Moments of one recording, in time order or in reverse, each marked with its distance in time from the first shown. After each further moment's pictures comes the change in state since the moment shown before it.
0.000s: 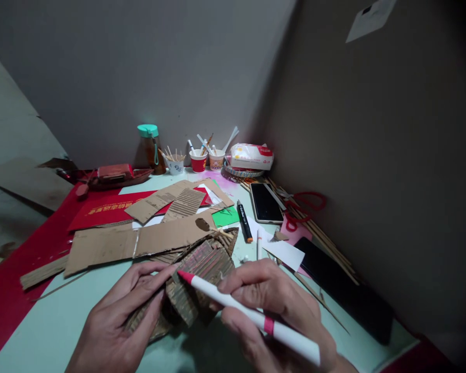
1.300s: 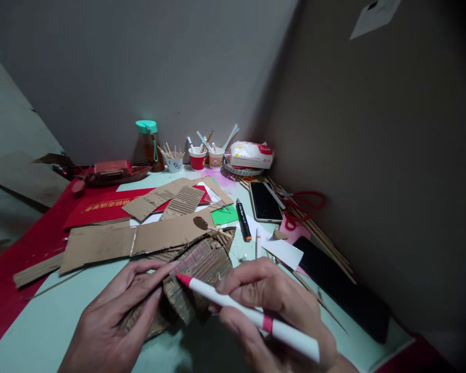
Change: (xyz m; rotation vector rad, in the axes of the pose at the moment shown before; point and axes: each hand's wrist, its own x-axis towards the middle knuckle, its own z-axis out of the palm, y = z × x) left_hand 0.003 0.016 0.008 -0.078 0.102 -0.138; right_hand 0.001 0.001 -0.001 0.004 -0.011 -0.005
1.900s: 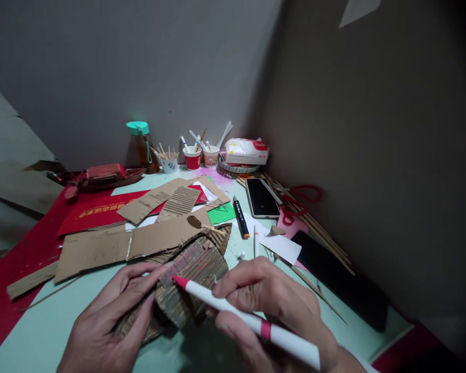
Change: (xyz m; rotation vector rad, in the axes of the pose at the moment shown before) left_hand -0.008 -0.009 0.001 -0.035 -0.028 -0.048; right_hand 0.000 -0.005 -0.003 -0.052 -0.007 0.017
